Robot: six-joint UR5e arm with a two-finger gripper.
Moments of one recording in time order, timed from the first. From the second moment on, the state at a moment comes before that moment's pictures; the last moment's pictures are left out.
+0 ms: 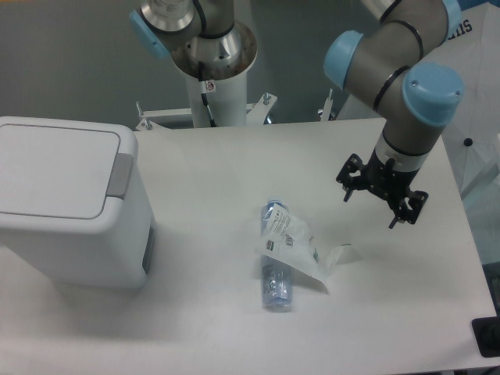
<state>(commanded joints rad) 2.72 -1.94 -1.50 -1.21 1.43 1.29</state>
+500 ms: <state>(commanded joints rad) 2.64 -1.88 -1.46 -1.23 1.37 0.99</state>
